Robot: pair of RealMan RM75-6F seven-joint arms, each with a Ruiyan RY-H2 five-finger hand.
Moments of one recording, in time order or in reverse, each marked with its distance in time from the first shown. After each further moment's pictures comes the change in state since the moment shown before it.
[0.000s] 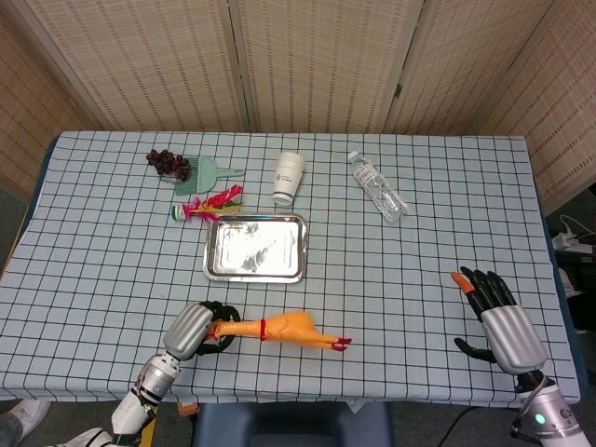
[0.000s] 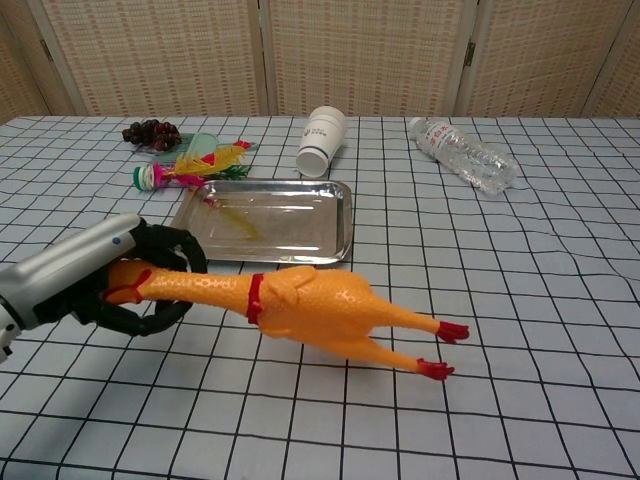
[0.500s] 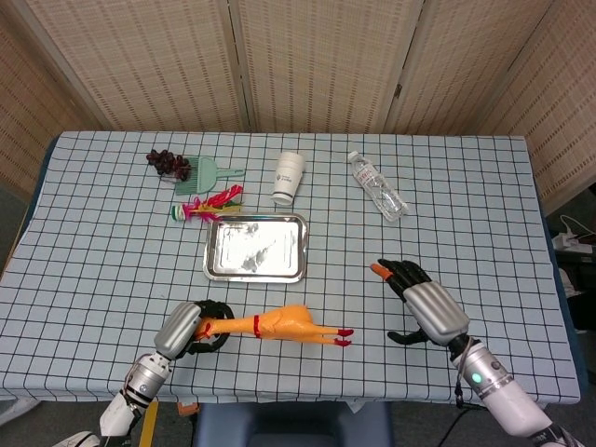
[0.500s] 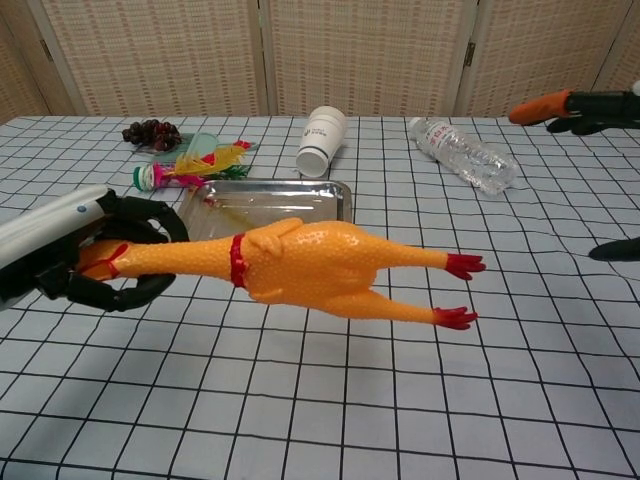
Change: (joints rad) left arm 0.006 0.082 -0.002 -0.110 -0.019 0.005 -0.127; right arm 0.280 0.053 0.120 -0.302 0.282 -0.399 -0.070
